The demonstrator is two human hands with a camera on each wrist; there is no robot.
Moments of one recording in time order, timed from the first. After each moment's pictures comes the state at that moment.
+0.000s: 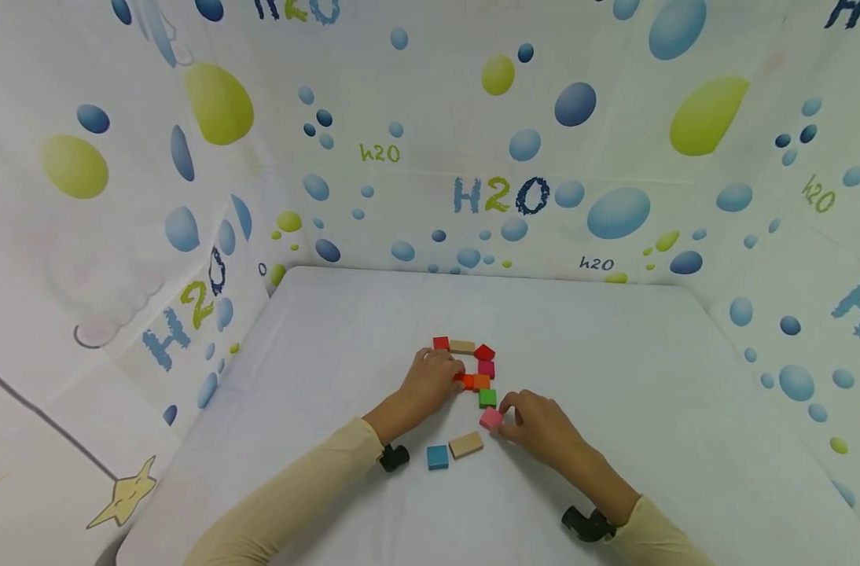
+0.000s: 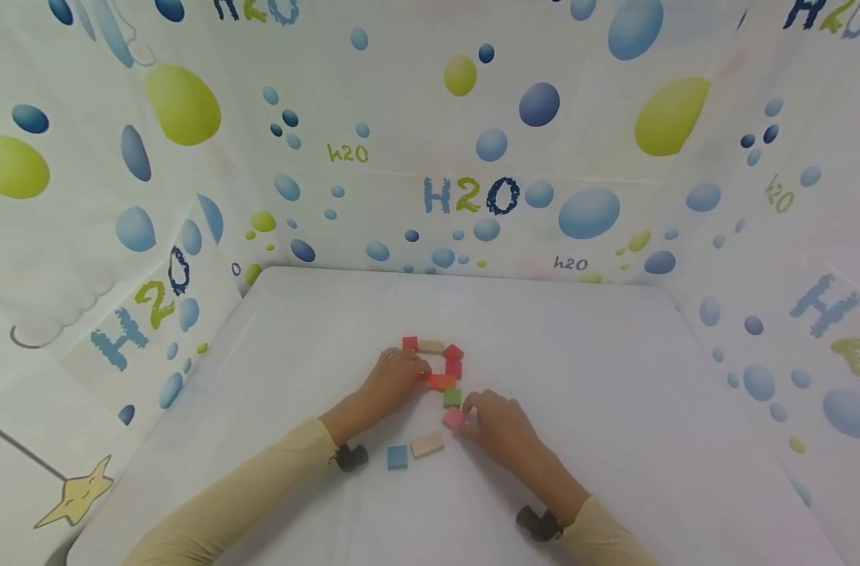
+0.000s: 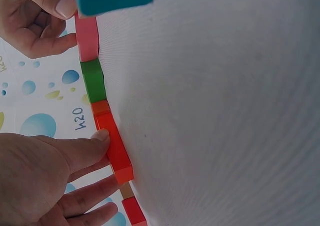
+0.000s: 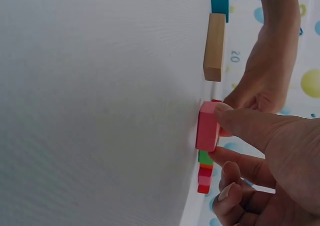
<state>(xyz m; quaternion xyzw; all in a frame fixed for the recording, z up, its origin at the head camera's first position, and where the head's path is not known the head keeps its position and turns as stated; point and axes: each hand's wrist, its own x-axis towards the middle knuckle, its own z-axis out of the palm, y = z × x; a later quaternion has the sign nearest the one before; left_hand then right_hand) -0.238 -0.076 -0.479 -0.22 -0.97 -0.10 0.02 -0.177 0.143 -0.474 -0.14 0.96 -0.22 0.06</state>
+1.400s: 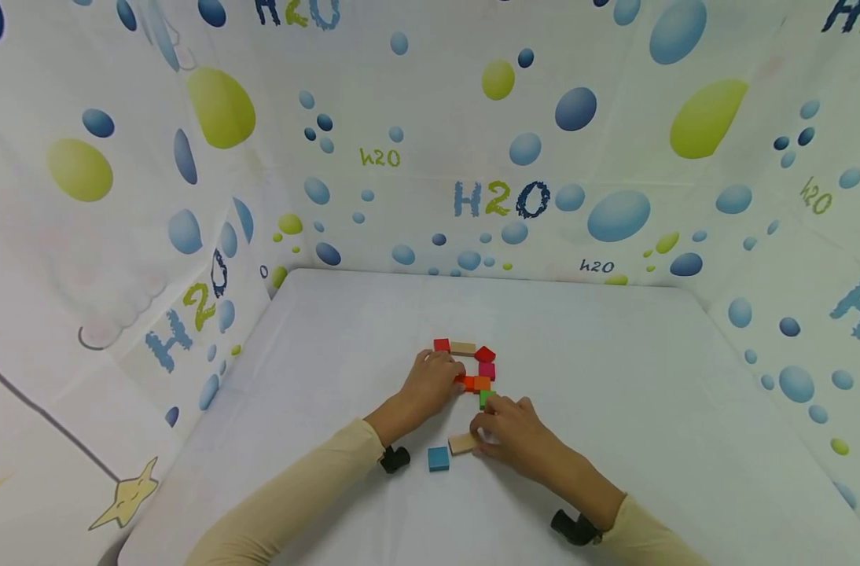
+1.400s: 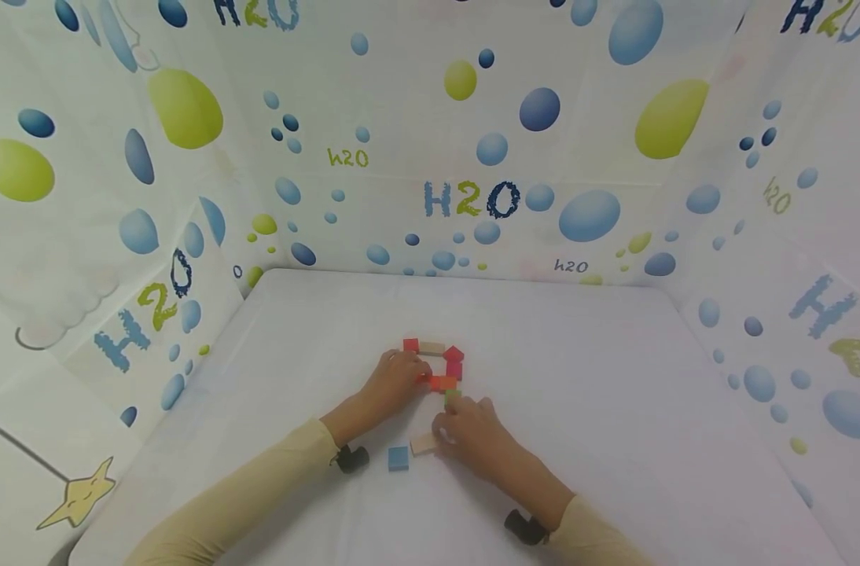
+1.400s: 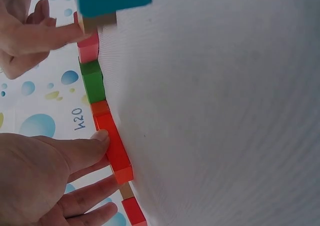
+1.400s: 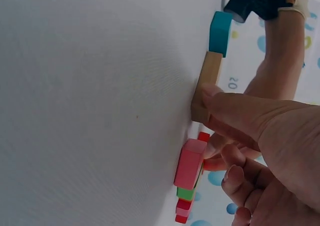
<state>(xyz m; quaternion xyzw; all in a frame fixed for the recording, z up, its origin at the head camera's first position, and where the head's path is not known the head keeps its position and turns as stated) -0.236 -0.075 -0.474 -0.22 -0.97 -0.10 0.02 -0.165 0.123 -0.471 -0.34 0.93 -0.11 -0.03</state>
